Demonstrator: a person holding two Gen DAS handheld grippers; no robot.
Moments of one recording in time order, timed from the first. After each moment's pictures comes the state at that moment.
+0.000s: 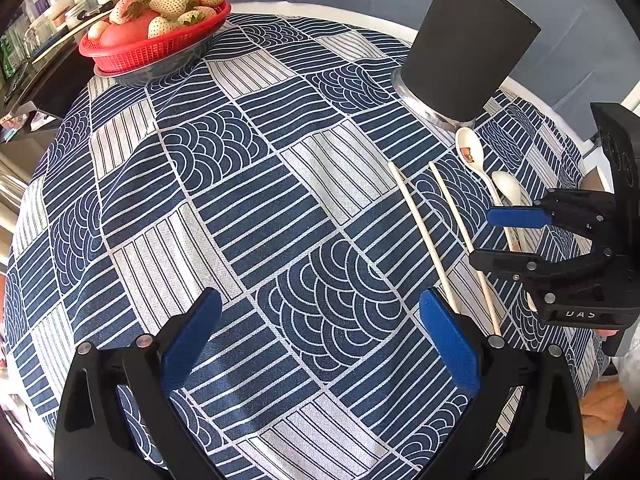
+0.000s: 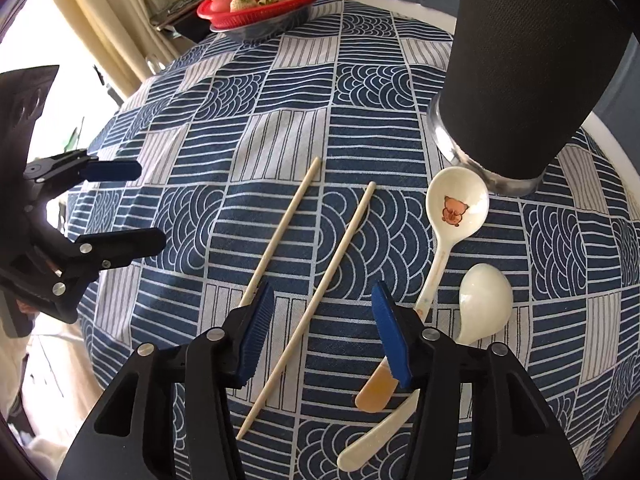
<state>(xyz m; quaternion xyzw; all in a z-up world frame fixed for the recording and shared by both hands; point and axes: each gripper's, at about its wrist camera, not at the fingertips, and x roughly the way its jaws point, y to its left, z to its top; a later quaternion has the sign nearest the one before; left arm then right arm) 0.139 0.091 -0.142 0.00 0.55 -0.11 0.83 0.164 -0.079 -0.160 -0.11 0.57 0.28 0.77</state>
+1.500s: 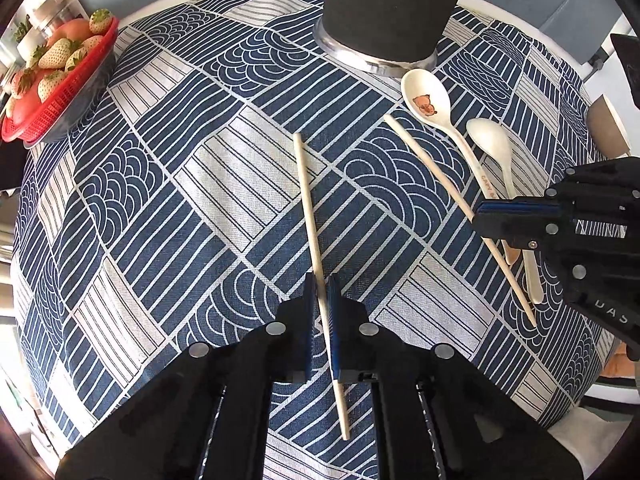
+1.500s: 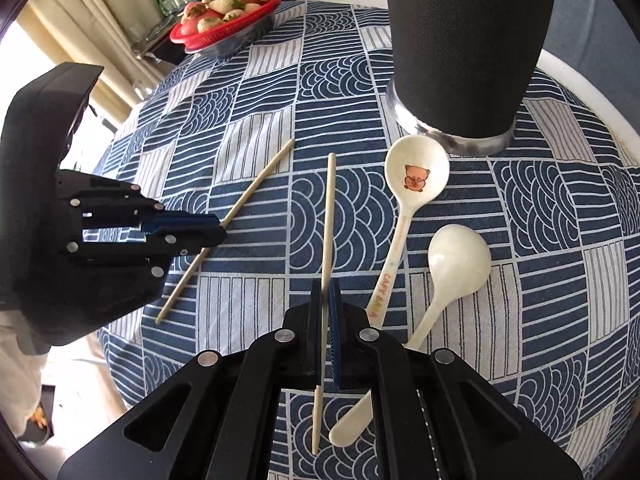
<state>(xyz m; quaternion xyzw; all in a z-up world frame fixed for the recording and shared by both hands) 0.171 0.010 -0.164 0.10 0.61 -0.14 0.77 0.168 -0.109 -0.161 -0.04 0.58 0.27 0.77</state>
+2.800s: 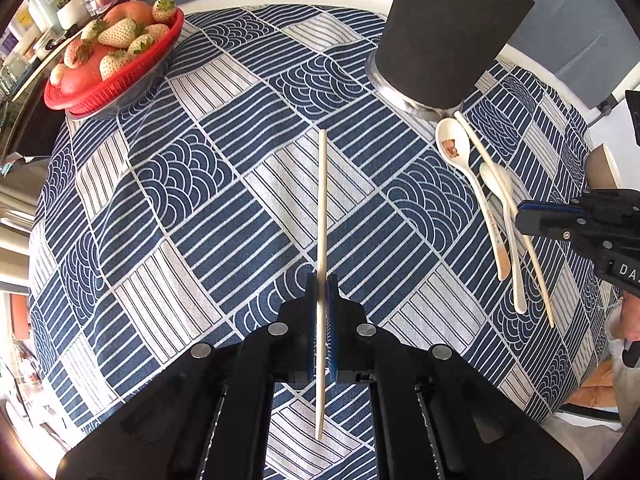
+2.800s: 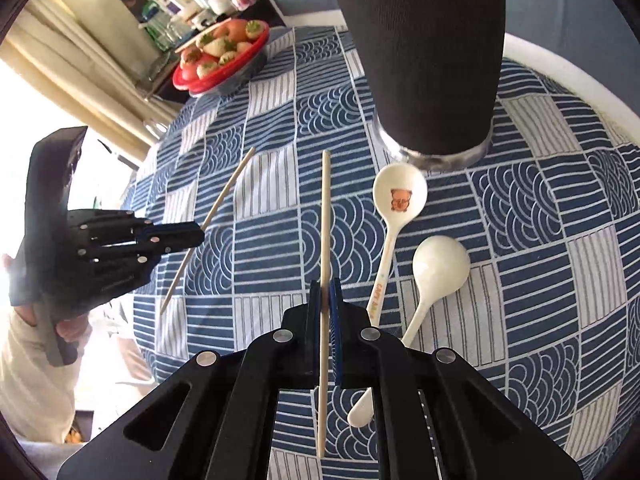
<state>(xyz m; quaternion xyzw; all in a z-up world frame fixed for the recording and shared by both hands) 0.159 0.070 -0.116 0.05 0.60 -0.11 0.79 0.176 -0.141 -0.118 0.04 0.58 0.27 0.77</state>
